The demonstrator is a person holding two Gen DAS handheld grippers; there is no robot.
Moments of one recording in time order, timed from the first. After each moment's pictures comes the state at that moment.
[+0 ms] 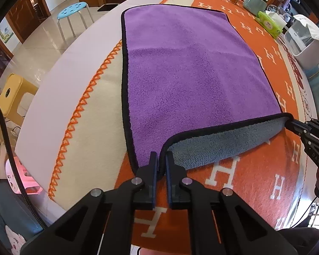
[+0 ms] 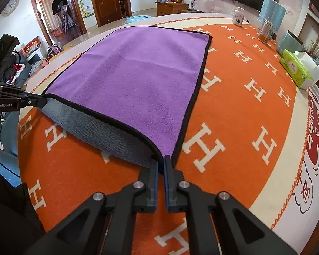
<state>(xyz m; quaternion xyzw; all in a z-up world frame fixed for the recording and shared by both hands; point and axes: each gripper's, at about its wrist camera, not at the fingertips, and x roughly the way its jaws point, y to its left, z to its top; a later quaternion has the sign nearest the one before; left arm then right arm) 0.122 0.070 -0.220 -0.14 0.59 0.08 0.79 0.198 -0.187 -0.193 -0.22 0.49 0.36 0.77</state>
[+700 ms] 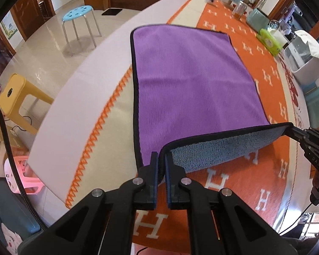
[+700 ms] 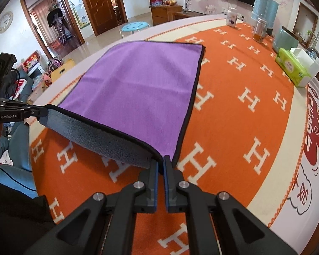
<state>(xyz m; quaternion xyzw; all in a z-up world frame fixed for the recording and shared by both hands) 0.138 0.094 -0.177 -0.16 0.57 0.09 0.80 0.220 -0.186 -0.158 -0.17 0.49 0.36 0.77</state>
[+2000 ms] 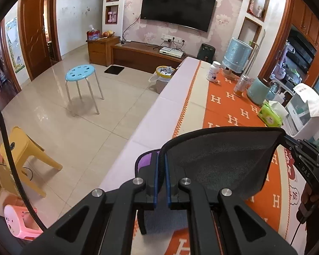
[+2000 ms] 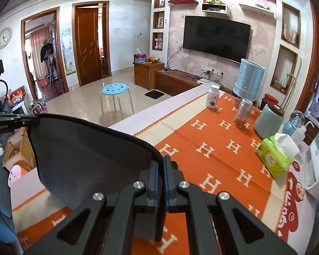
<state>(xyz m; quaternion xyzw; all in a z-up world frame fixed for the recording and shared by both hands) 0.292 0.180 -0.069 -0.14 0.40 0.12 0.90 0.354 -0.098 -0.060 -0.14 0.31 0.32 0.88</state>
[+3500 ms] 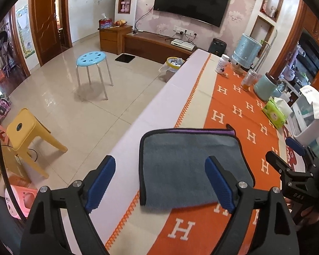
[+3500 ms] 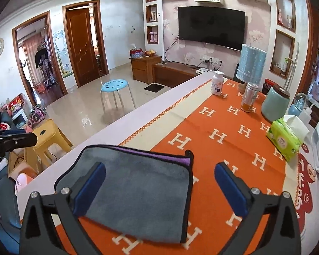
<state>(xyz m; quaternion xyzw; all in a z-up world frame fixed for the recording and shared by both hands) 0.246 0.158 -0.074 -0.16 0.43 0.15 0.88 0.336 -0.081 -0.077 -0.11 0.35 0.31 0.88</state>
